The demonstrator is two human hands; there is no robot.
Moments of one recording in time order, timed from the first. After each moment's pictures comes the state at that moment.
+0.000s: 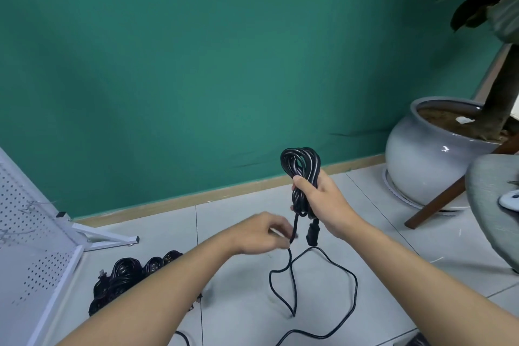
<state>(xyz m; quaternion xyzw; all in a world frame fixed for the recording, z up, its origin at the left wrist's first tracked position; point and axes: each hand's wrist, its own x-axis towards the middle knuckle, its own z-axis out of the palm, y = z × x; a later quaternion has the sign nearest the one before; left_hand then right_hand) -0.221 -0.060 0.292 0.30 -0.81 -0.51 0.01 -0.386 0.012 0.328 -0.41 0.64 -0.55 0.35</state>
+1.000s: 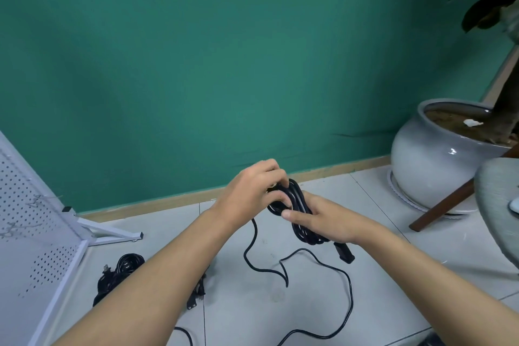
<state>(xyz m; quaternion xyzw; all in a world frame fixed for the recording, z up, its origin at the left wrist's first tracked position) -0.208 -0.081 0.348 0.18 -0.92 -0.16 0.30 -0.390 0.023 0.331 -0.64 0.63 -0.26 0.36</state>
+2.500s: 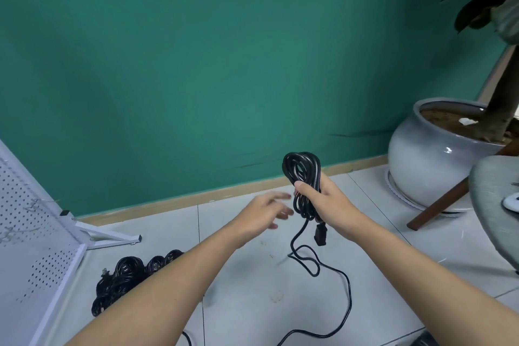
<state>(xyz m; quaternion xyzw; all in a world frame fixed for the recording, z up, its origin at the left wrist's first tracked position) -0.232 -0.067 0.303 0.36 -0.71 -0.59 0.15 -0.392 0.017 0.328 -0.47 0.62 -0.52 0.35</state>
